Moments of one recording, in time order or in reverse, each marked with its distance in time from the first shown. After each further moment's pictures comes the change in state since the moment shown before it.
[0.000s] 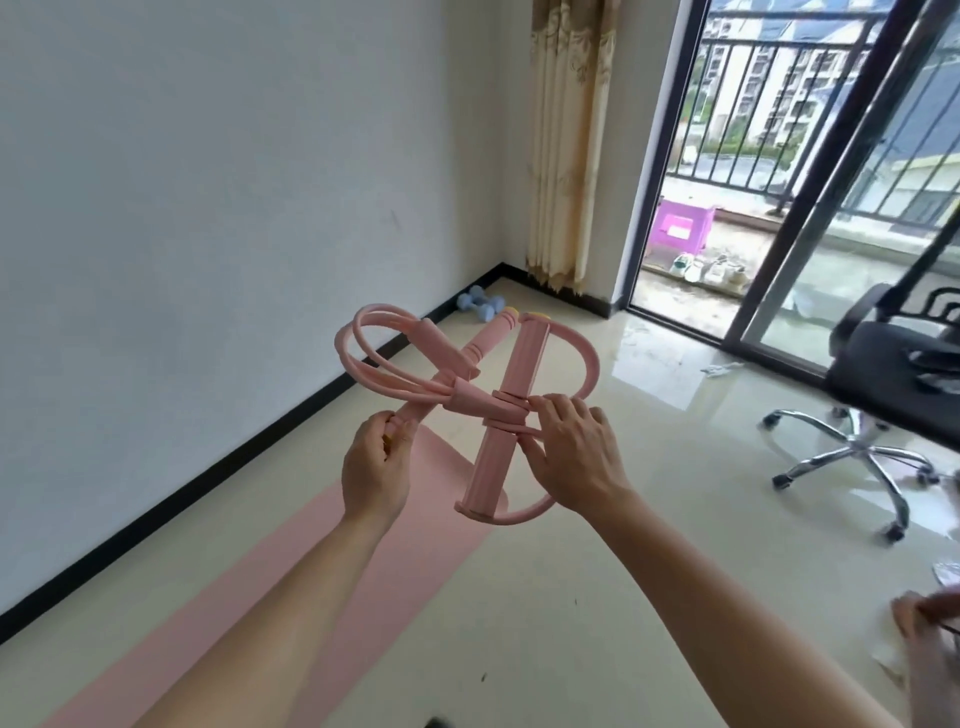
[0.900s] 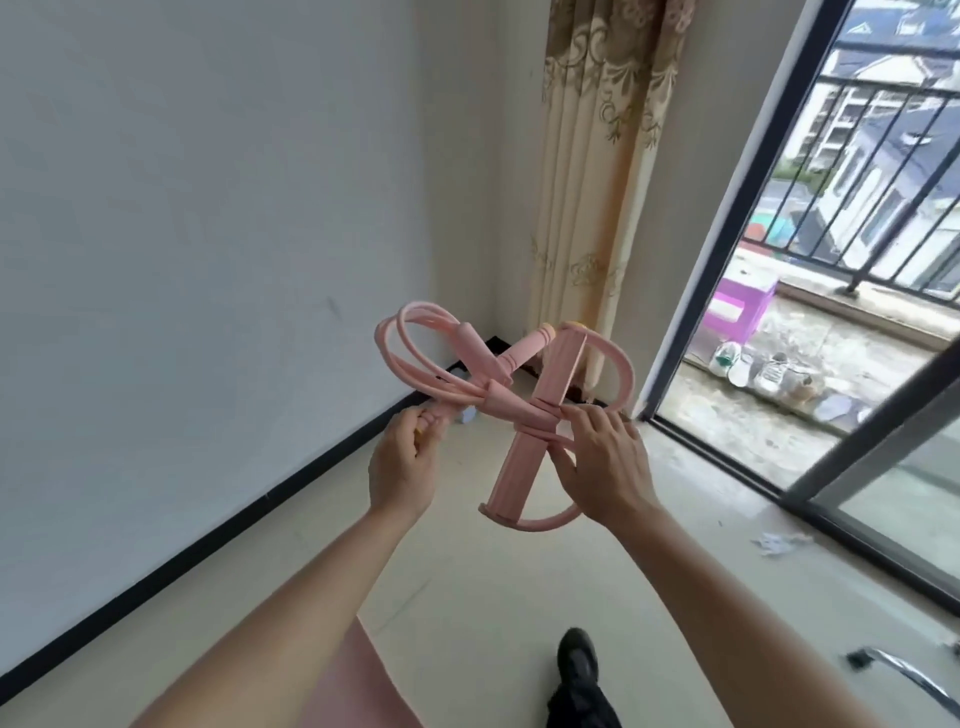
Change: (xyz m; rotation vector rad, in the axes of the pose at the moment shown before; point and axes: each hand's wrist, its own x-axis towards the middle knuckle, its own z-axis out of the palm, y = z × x) left_hand 0.630 0.068 0.369 0.064 0.033 0.022; right_hand 0.636 0.322 0.167 -0.011 0.020 0.016
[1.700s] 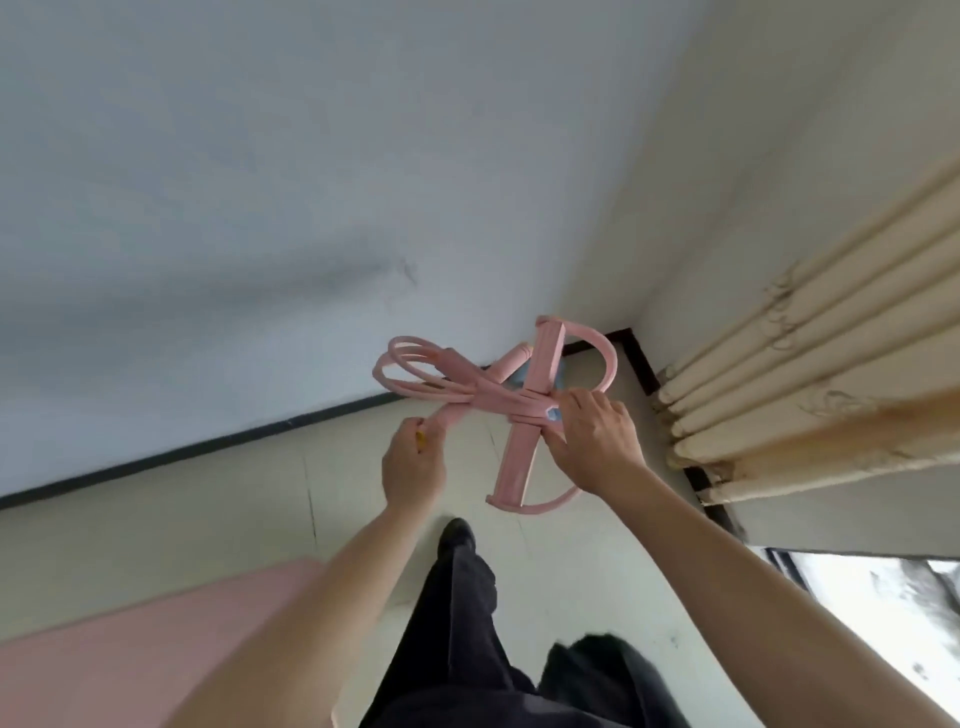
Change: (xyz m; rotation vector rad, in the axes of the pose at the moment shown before) left_hand 0.441 -0.179 0.138 -0.121 0.234 -0.811; right_hand 0.543 -0.046 0.313 -0.042 -0.619 -0.434
